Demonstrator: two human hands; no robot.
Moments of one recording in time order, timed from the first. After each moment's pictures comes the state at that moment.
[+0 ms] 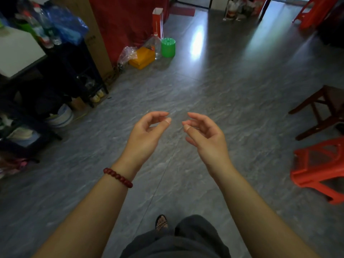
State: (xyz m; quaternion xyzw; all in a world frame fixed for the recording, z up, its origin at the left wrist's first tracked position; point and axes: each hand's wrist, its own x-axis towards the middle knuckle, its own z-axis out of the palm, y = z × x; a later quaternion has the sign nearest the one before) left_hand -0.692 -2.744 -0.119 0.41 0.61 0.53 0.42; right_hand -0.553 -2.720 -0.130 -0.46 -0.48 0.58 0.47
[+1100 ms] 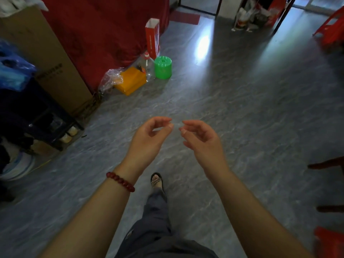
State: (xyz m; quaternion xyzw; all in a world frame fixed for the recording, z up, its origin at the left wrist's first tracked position) left_hand -0.704 -2.116 -0.141 0.39 0.63 0.51 0.43; right_hand -0.568 -2.083 -0.158 -0.47 -0.51 0.58 0.43
